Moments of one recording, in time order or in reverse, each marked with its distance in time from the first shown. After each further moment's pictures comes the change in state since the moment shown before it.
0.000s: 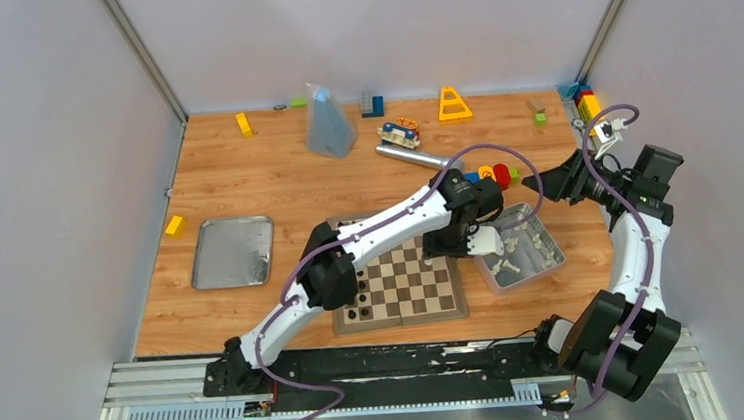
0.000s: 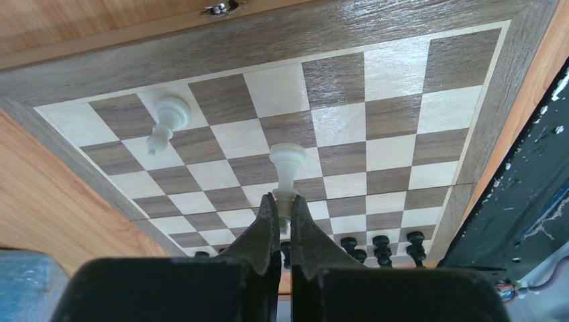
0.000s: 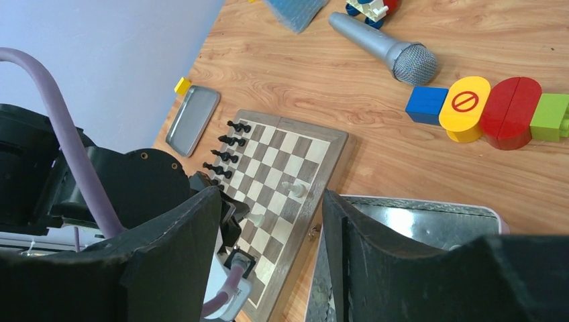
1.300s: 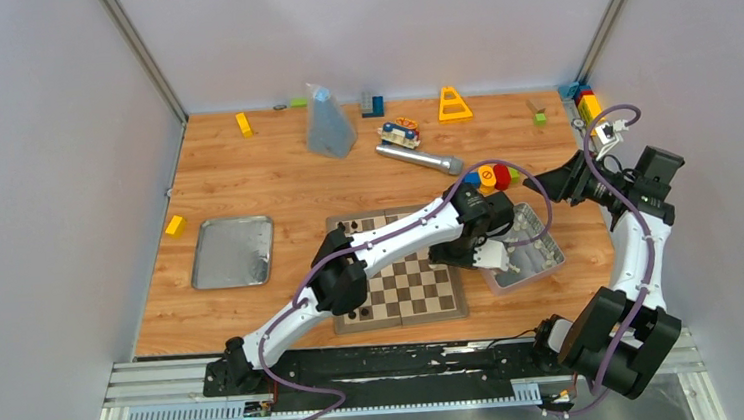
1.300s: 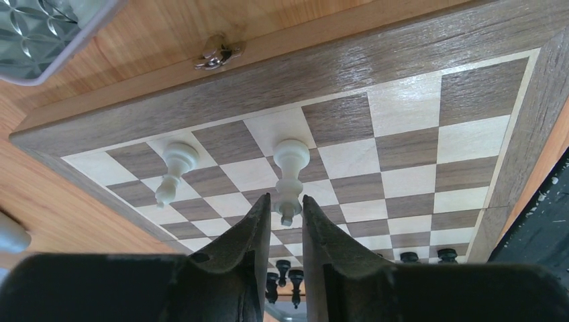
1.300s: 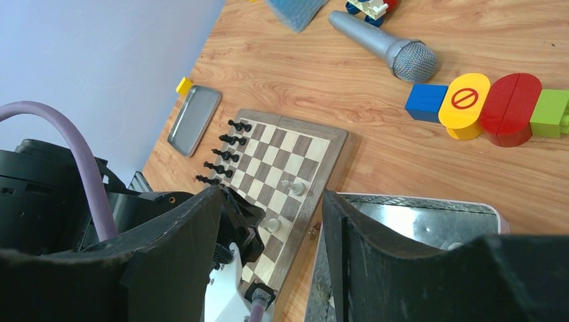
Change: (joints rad) left arm -0.051 0.077 0.048 0.006 -0.082 0.088; right arm -0.008 0.010 0.000 -0.015 -0.017 -0.021
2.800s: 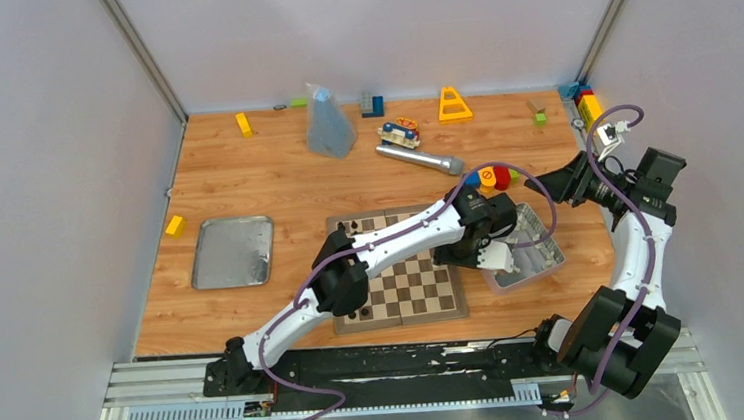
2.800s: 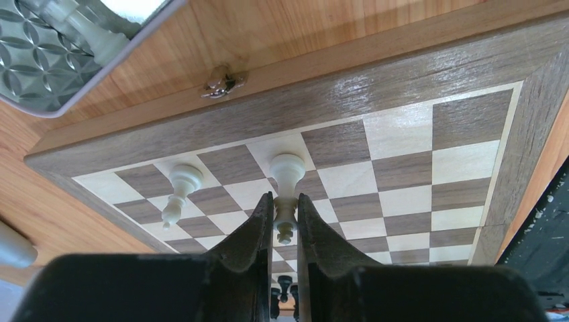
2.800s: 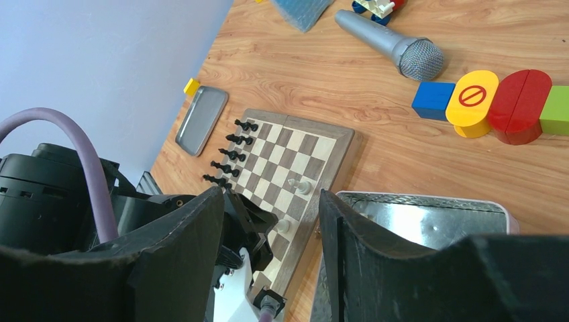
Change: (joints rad) left arm -0.007 0.003 -0.009 0.048 0.021 -0.001; right arm -0.016 0.001 0.000 -0.018 -0.026 0.000
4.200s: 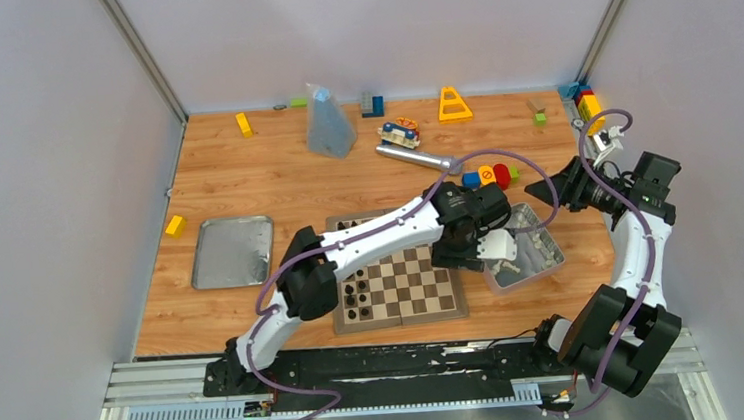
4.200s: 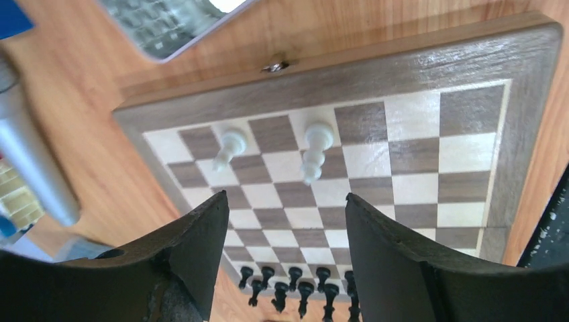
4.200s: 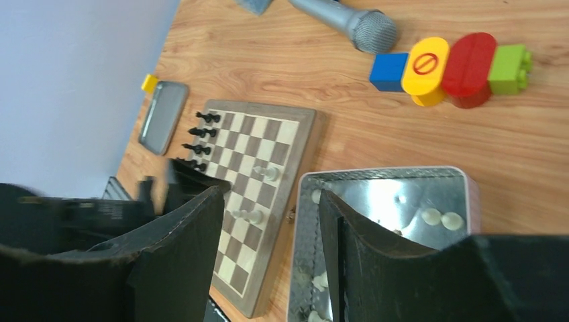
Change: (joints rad) left arm -0.005 -0.204 -0.247 0.228 -0.036 -0.030; right arm -0.001 0.008 0.000 -0.093 0.111 -0.090
